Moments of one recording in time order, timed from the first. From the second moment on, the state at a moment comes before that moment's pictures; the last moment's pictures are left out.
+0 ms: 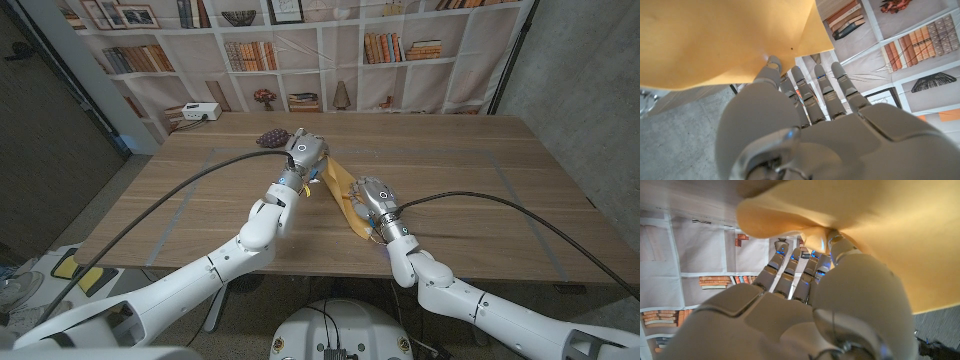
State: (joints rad) left arm 0.79 0.63 0.82 -1.87 1.03 0.53 0.25; left_hand 1.01 0.11 0.34 -0.15 0.18 1.03 -0.13 0.38 0.20 0.61 -0.17 0.53 0.40 0.54 -0.05 0.29 0.30 0.21 0.04 0.75 0.43; right arm -0.88 -0.58 -0.95 -1.57 -0.72 -0.34 -0.65; right_hand 1.08 0.03 0.38 -0.15 0.23 1.05 0.01 0.33 0.18 0.72 -0.16 0.29 0.21 0.44 -0.05 0.30 0.34 0.42 0.00 0.30 0.18
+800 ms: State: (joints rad) left arm 0.81 0.71 0.78 -1.98 0.84 0.44 0.15; left_hand 1.06 0.08 0.37 -0.16 0.19 1.07 -0.07 0.39 0.20 0.63 -0.18 0.52 0.39 0.54 -0.05 0.29 0.30 0.17 0.06 0.78 0.42; right arm -0.86 -0.56 -0.96 -1.54 -0.72 -0.33 -0.66; right_hand 1.10 0.03 0.35 -0.15 0.23 1.06 0.00 0.31 0.18 0.73 -0.16 0.28 0.22 0.44 -0.05 0.32 0.36 0.43 0.00 0.30 0.18
